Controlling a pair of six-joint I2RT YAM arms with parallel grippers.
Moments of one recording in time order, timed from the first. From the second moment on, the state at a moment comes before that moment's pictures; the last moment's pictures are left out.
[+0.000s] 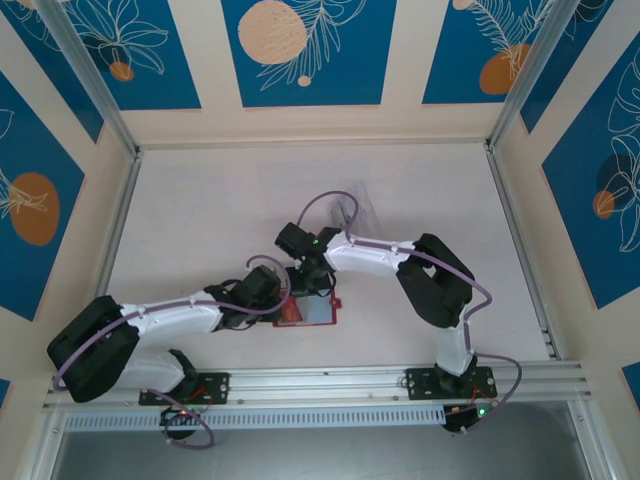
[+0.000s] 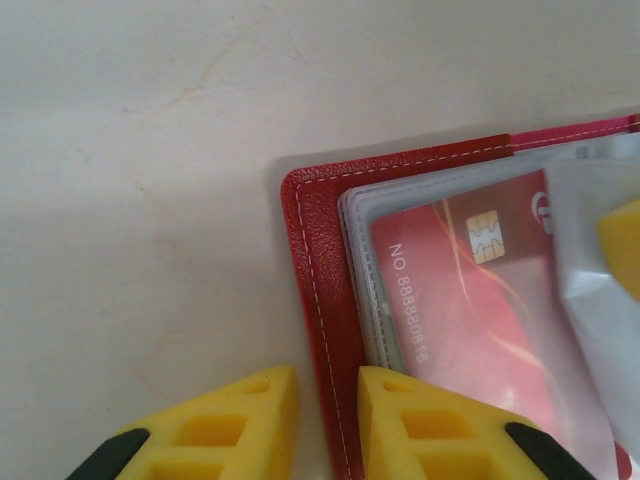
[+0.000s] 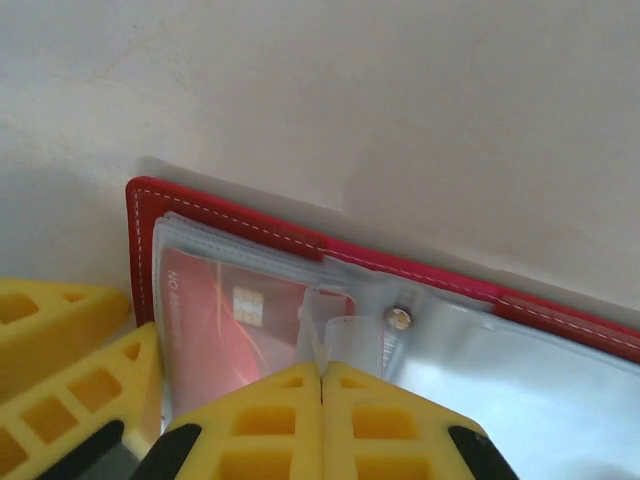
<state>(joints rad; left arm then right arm) -0.84 1.30 0.50 -0.28 -0.08 -0.72 0.93 1.95 1.36 -0.75 -0.19 0.72</state>
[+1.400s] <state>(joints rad) -0.85 1.05 0.47 -0.49 -0.11 -0.72 0.81 1.83 1.29 -0.65 -0.42 0.65</state>
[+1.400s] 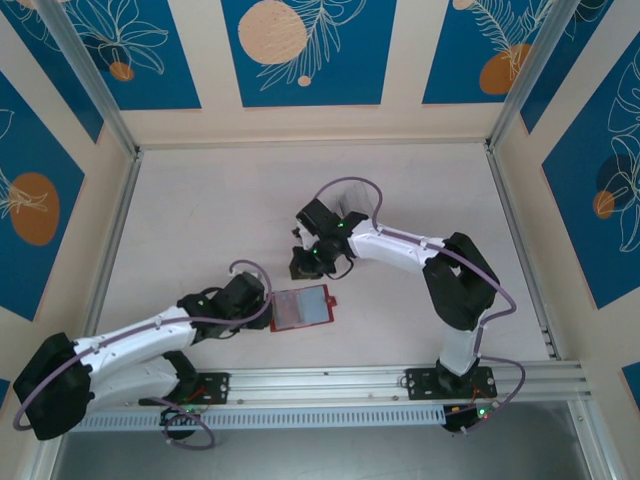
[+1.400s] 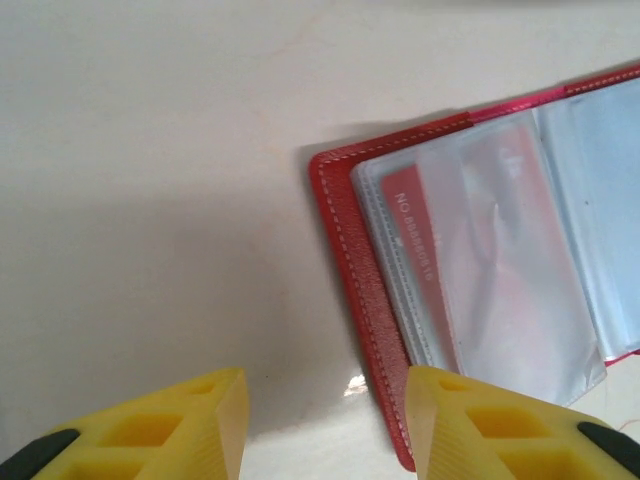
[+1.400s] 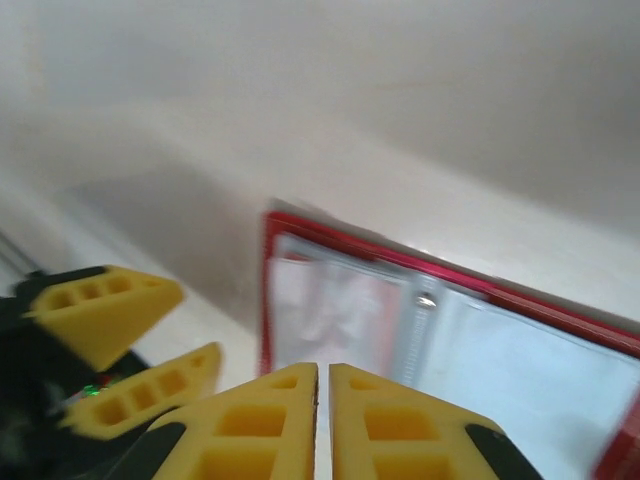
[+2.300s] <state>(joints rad) -0.85 1.29 0.53 -0.34 -0.08 -0.70 0.58 1.90 1.70 -0.92 0.10 0.42</state>
